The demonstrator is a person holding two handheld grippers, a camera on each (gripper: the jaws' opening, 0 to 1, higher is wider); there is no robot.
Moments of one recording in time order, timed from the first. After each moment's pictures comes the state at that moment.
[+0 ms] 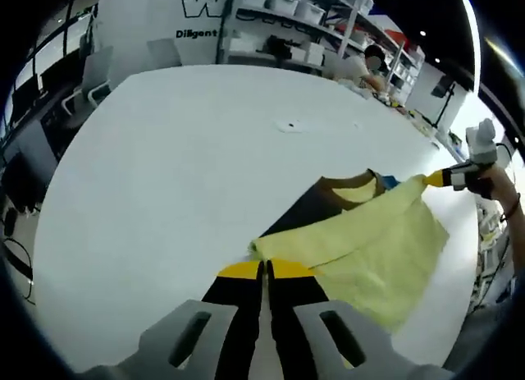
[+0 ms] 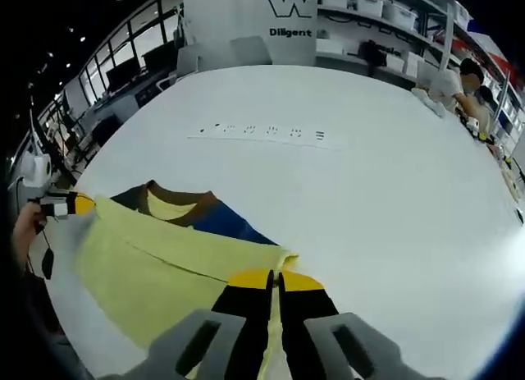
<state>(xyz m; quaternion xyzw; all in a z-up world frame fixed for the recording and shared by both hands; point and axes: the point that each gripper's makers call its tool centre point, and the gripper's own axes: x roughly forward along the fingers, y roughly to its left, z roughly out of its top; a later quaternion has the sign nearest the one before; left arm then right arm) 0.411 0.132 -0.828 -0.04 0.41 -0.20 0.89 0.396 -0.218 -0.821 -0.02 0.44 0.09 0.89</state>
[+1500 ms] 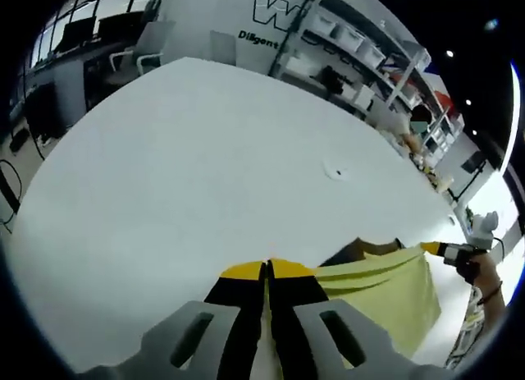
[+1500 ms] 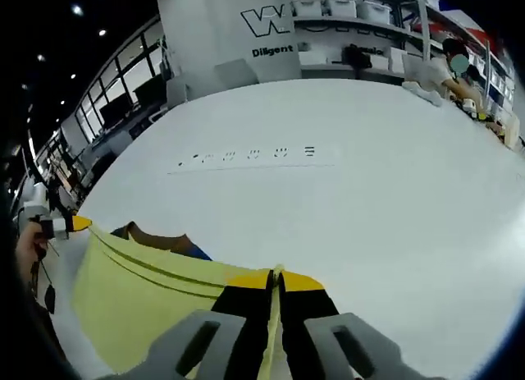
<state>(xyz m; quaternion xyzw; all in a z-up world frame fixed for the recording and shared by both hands) 0.464 0.148 -0.844 -0.15 0.39 -0.10 0.90 0.456 -0.219 -0.856 0.04 0.40 0.09 0.91</state>
